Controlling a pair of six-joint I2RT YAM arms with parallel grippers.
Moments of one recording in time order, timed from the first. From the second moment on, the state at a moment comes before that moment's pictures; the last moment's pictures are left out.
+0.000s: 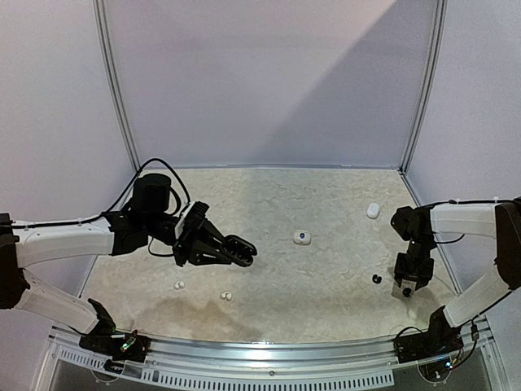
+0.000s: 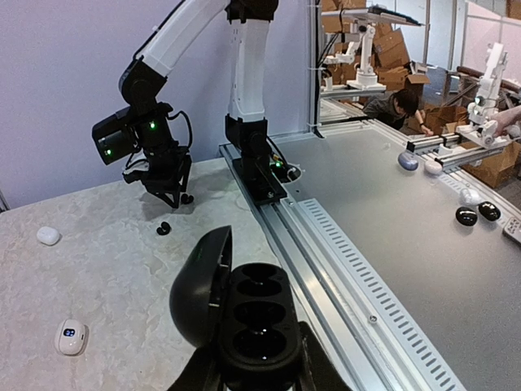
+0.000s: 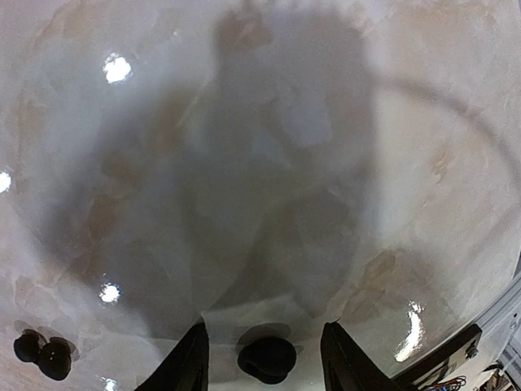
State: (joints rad) left arm -0.69 1.28 0.71 0.20 1.17 0.40; right arm 0.25 1.47 0.73 -0.97 0.16 0.75
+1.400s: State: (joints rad) left arm -0.68 1.22 0.70 0.23 1.13 0.40; right arm 0.50 1.30 0.60 -0.83 0.03 1.19
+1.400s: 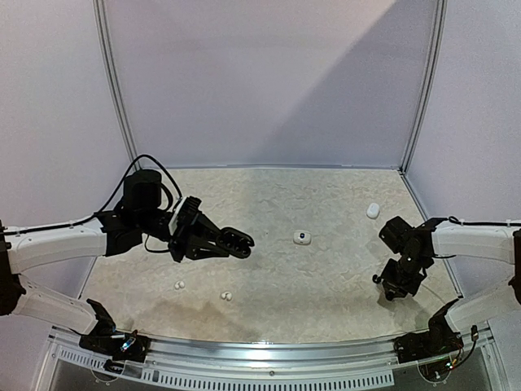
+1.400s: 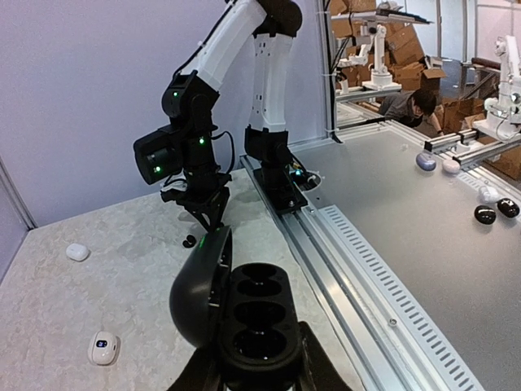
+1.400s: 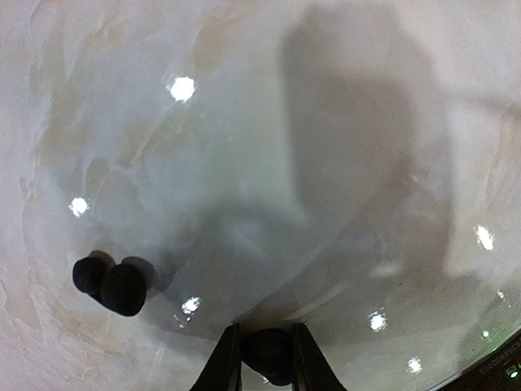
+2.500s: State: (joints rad) left arm -0.68 1.18 0.66 0.27 1.09 0.41; right arm 0.86 1.79 1.07 -0.66 -0.16 1.44
